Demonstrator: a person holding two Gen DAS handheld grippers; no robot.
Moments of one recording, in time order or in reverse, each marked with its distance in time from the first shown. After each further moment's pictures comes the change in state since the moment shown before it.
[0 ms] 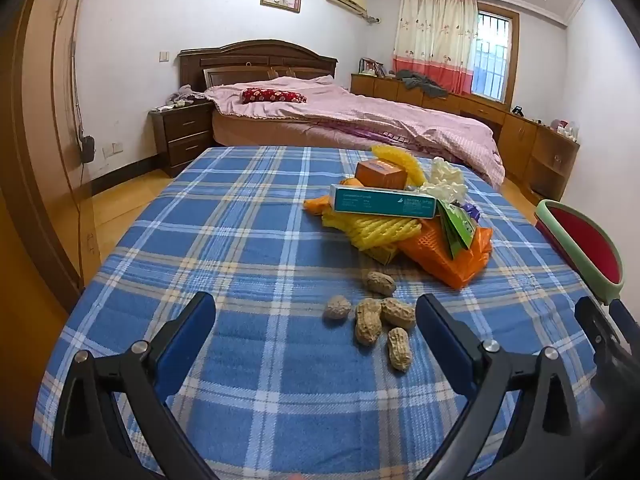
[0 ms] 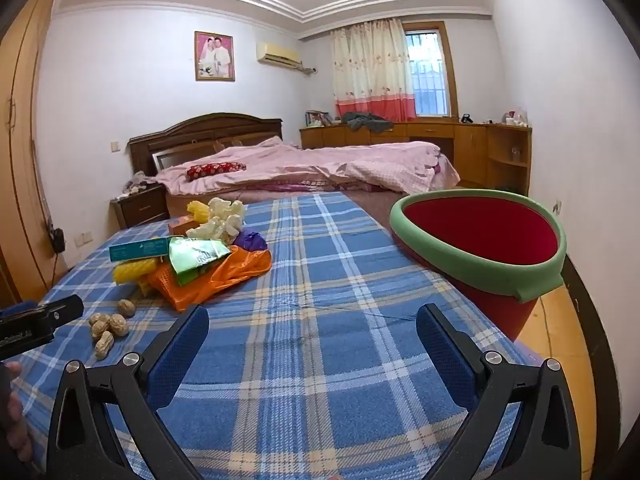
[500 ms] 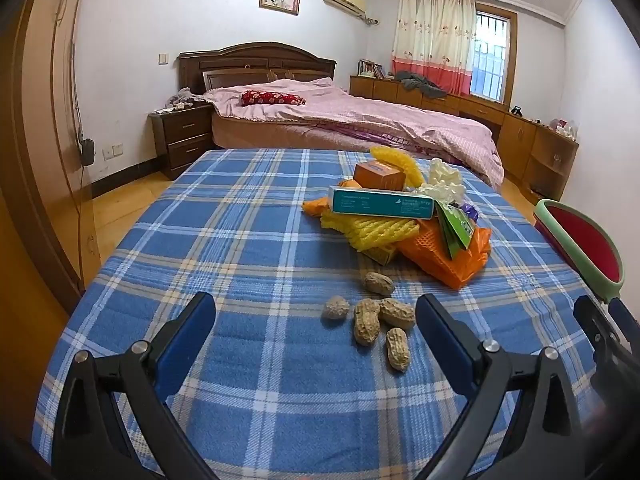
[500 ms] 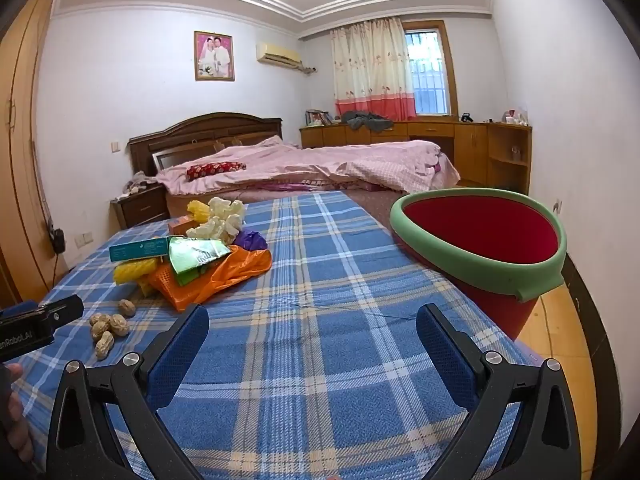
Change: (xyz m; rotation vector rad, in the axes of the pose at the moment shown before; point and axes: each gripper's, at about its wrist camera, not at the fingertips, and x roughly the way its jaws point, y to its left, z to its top) left arm 0.000 -0.003 0.001 0.005 -0.006 0.003; right arm 0.000 0.000 0.000 -0.002 0.004 -0.002
